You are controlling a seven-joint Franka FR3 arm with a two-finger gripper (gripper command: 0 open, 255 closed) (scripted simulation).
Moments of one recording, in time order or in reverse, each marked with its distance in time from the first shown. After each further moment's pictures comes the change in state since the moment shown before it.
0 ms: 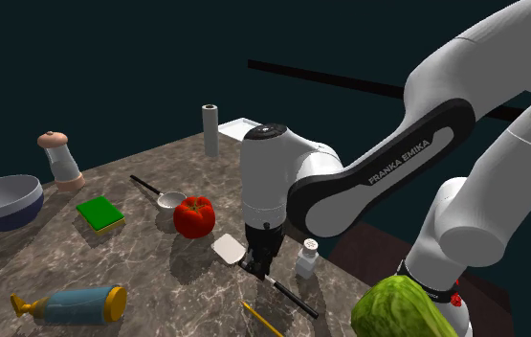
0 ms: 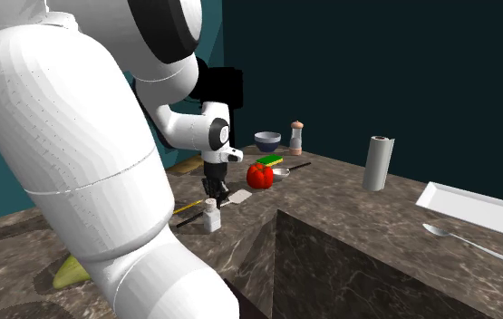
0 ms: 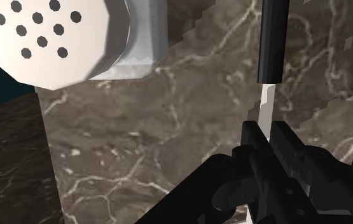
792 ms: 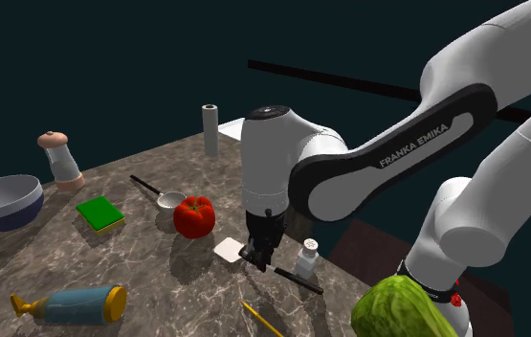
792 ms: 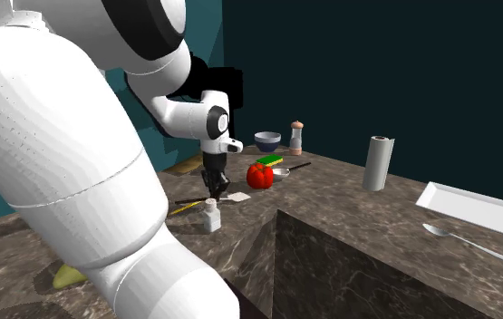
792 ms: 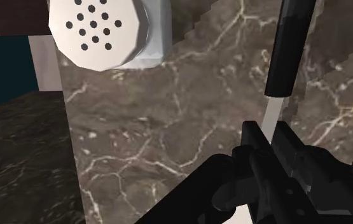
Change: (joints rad) arm 0.009 -0.065 -0.021 0.035 0.028 -0.093 -0.022
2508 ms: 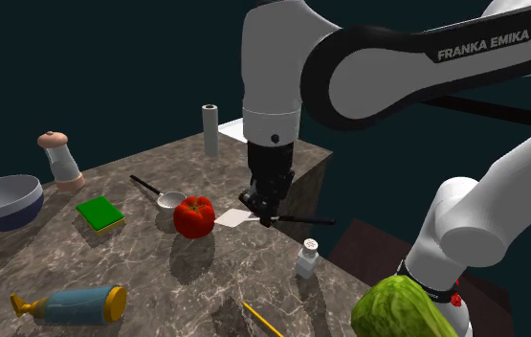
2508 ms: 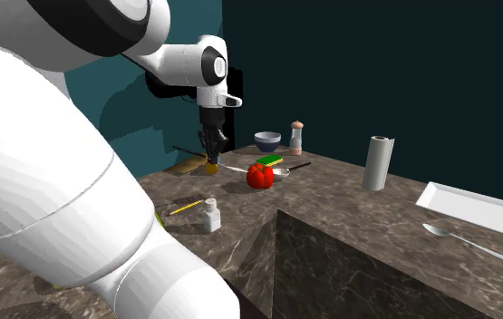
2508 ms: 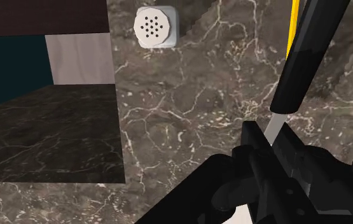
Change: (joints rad) arm 0.006 -0.138 -0.081 0.246 0.014 -0.376 -0.020
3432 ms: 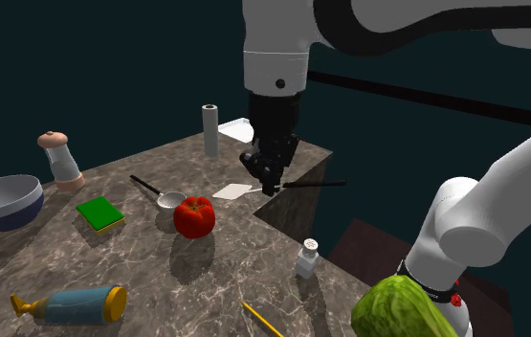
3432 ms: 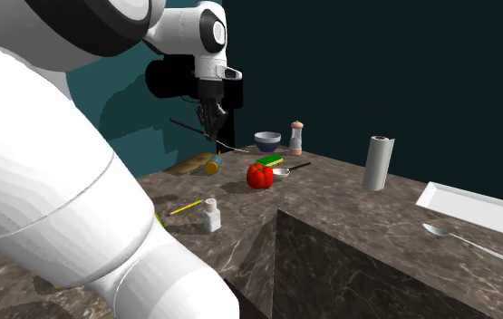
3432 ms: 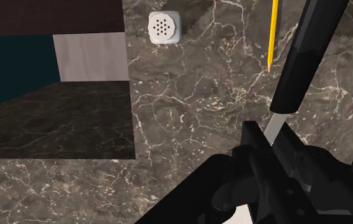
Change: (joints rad) arm -0.010 0.001 -0.027 0.187 -0.018 -0.187 0.012
